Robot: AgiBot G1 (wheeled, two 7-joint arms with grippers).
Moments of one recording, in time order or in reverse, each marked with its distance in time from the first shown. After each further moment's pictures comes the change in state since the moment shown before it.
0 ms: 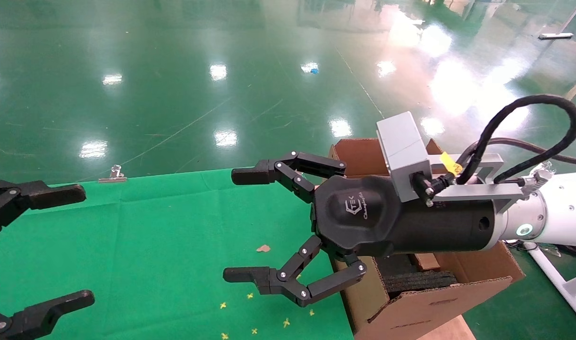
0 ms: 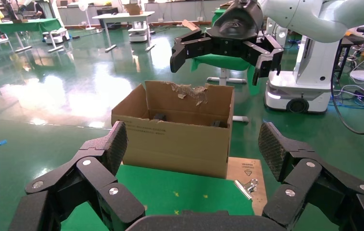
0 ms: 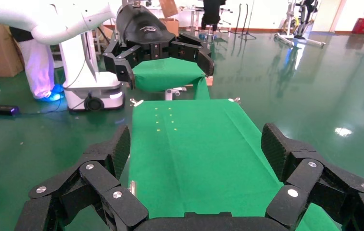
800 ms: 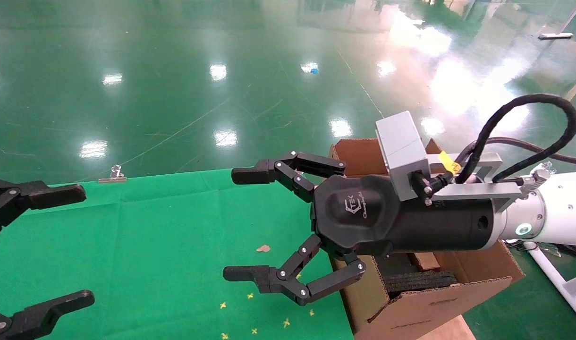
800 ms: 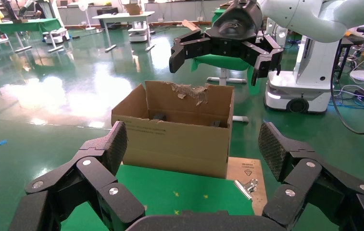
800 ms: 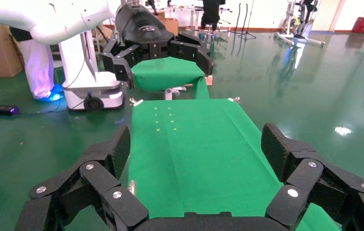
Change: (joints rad) left arm 0.000 0.000 0.000 0.000 0.000 0.000 0.000; right arm 0.004 -0.001 -0.005 -0.004 -0.002 0.002 0.001
